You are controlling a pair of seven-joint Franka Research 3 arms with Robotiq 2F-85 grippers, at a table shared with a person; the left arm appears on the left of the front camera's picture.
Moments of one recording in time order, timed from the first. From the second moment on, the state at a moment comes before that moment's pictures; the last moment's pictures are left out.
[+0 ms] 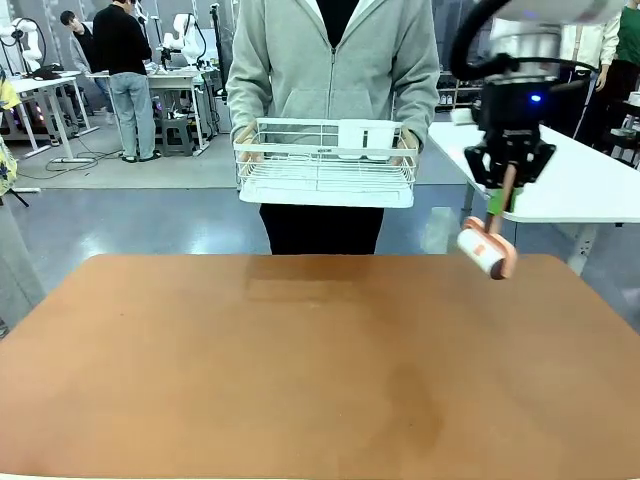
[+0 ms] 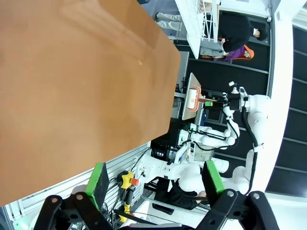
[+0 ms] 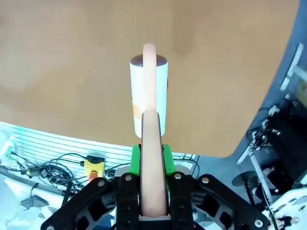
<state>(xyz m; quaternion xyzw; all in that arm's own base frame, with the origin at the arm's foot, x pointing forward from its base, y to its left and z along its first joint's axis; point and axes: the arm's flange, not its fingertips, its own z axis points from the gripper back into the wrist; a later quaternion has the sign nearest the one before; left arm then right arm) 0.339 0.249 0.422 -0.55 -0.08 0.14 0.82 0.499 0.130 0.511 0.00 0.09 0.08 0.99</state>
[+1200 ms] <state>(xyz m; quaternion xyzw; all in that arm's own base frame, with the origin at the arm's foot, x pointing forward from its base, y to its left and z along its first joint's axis) 0.339 0.249 0.422 -0.55 -0.08 0.14 0.82 0.488 0.102 0.500 0.01 0.08 0.07 0.99</state>
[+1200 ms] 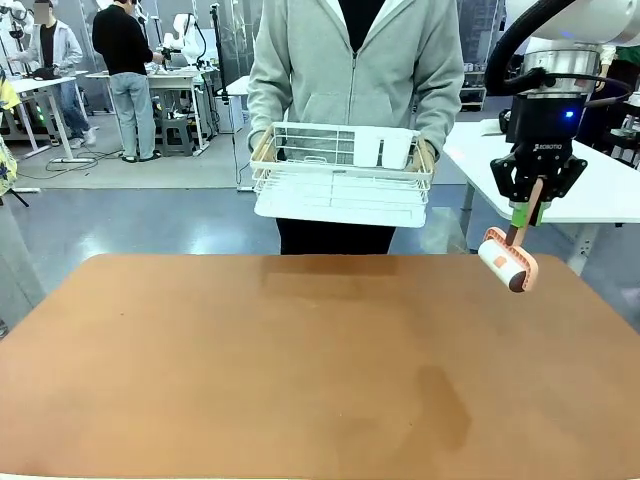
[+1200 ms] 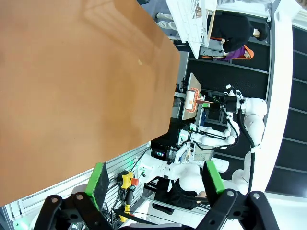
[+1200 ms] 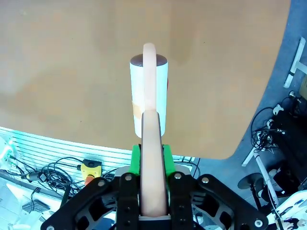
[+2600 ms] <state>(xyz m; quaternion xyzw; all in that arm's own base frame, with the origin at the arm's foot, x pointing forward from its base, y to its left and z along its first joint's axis) 0.339 0.249 0.422 -0.55 -0.08 0.14 0.82 0.488 0.102 0.500 0.01 0.08 0.07 0.99</state>
